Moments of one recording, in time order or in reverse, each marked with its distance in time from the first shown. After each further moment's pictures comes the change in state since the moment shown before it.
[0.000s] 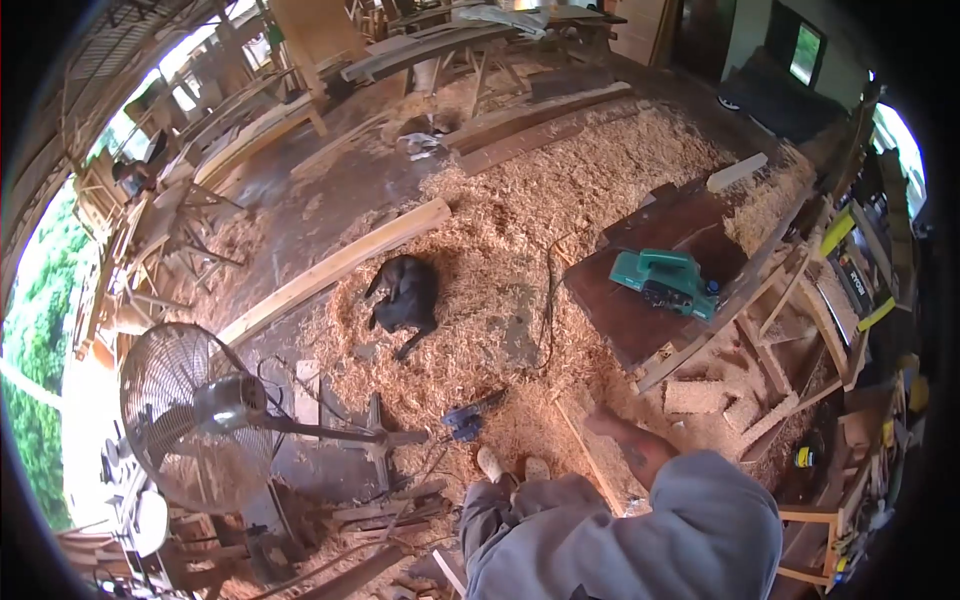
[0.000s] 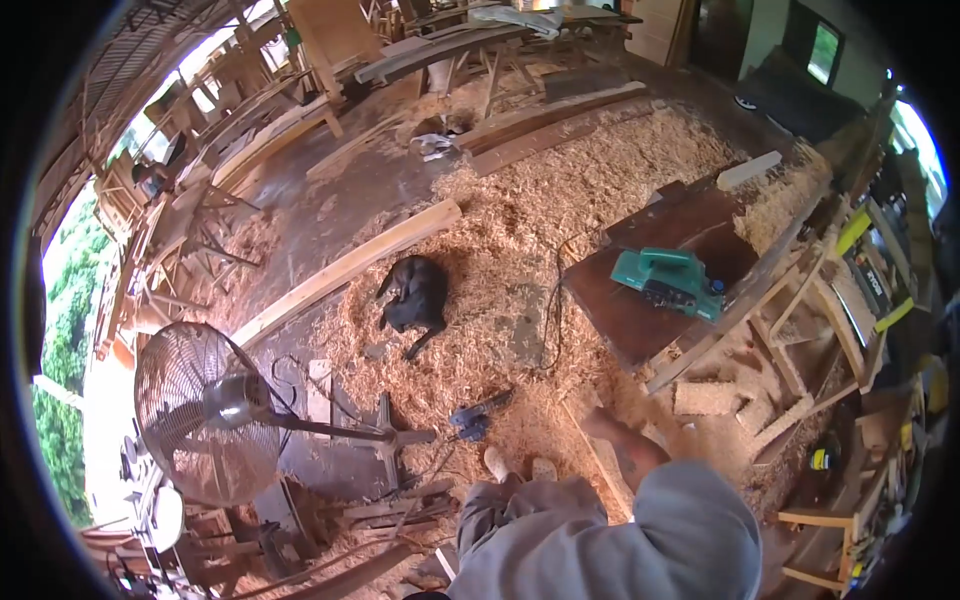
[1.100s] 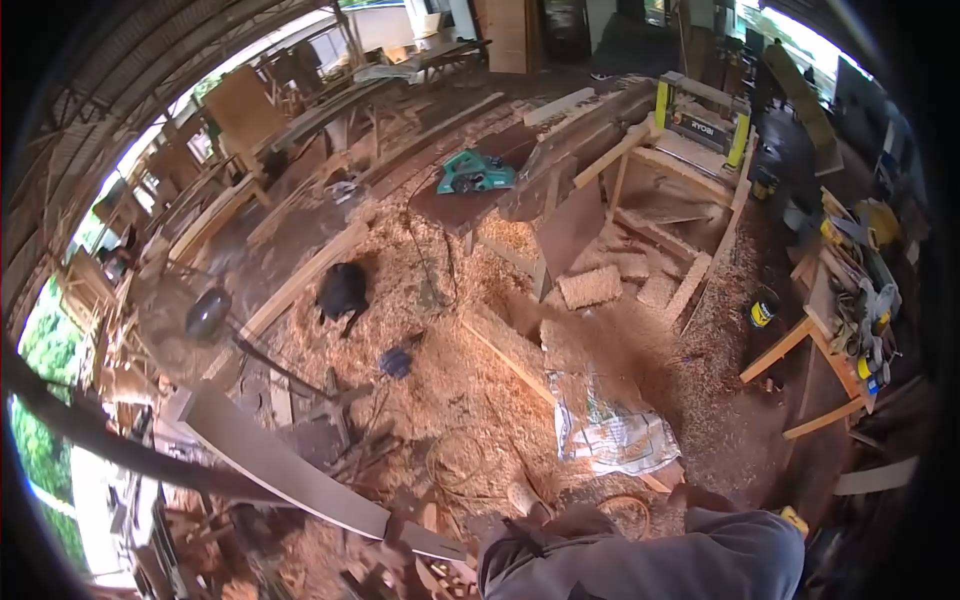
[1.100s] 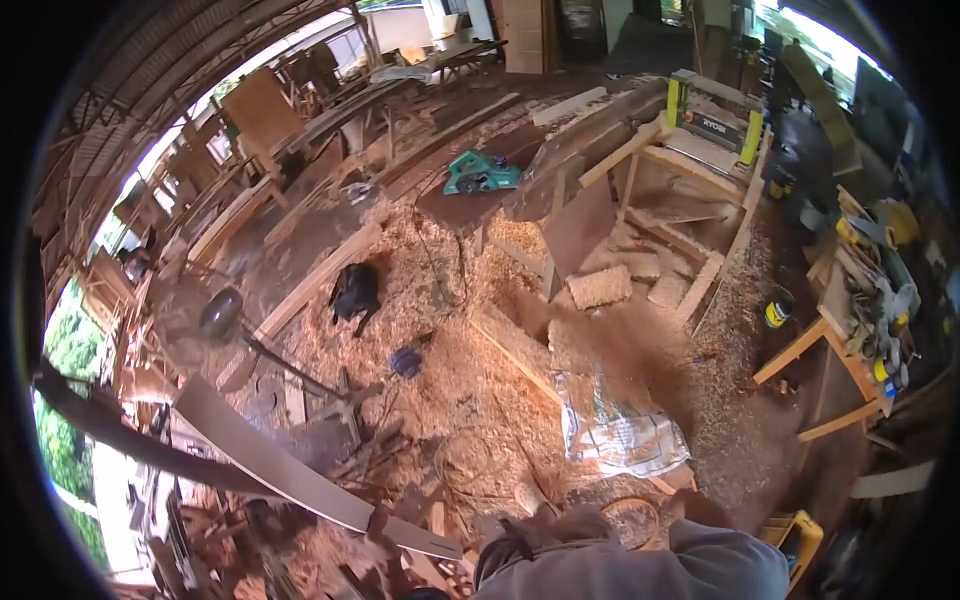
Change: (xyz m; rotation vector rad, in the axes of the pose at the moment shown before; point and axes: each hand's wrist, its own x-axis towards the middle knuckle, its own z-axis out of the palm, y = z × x) left_hand -0.412 -0.202 -0.108 -0.356 -0.175 1.215; right_hand -0.806 0.151 0.351 0.169 -0.207 0.716
